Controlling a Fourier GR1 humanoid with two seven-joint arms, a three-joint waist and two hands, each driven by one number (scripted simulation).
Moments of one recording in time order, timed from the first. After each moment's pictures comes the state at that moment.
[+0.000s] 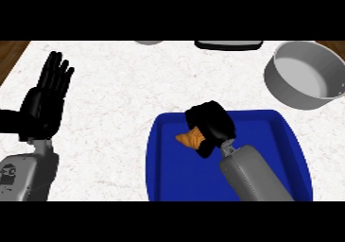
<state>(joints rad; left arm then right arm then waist) -0.28 0.20 0.09 -1.55 0.14 0.09 0.05 -0.44 -0.02 0.35 -1.24 1.19 0.12 0.08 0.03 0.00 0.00</state>
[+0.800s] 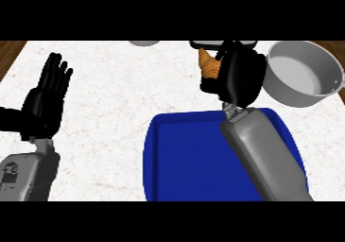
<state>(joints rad) -0.29 0.19 0.10 -1.51 0.13 0.10 0.03 -0.71 -0.04 0.25 -1.33 1.42 -0.21 0.86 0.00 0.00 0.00</state>
